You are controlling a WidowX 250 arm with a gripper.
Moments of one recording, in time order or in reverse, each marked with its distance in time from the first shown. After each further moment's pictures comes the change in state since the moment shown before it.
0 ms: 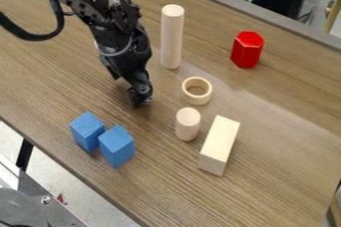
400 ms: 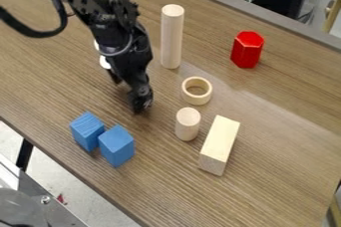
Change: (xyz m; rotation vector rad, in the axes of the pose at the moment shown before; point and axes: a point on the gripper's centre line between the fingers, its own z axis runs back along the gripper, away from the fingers) arm 0.006 0.004 0.006 -0.042 -0.021 0.003
